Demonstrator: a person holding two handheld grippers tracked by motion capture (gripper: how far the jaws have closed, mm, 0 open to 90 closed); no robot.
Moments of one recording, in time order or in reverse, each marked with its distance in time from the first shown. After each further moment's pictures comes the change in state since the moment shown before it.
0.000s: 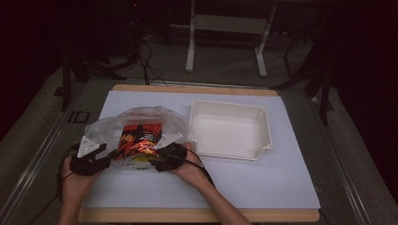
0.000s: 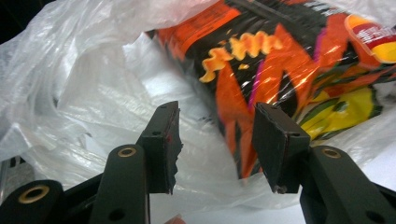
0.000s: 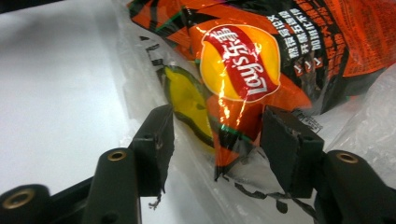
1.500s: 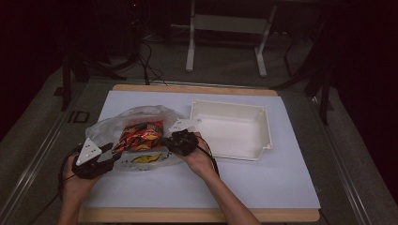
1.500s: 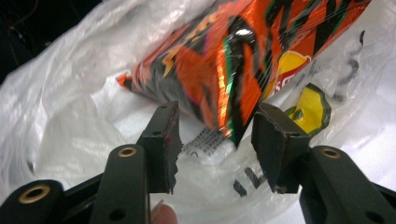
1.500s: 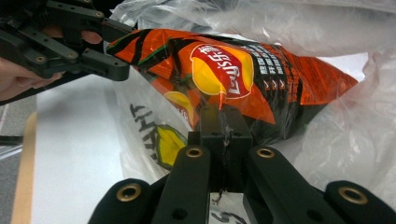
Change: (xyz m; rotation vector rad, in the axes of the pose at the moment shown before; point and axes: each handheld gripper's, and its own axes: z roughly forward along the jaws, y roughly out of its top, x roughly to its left) left arm -0.013 0.006 -0.008 -0.128 -0.109 0.144; right arm -0.033 0.016 -0.043 -0.176 0.064 0.116
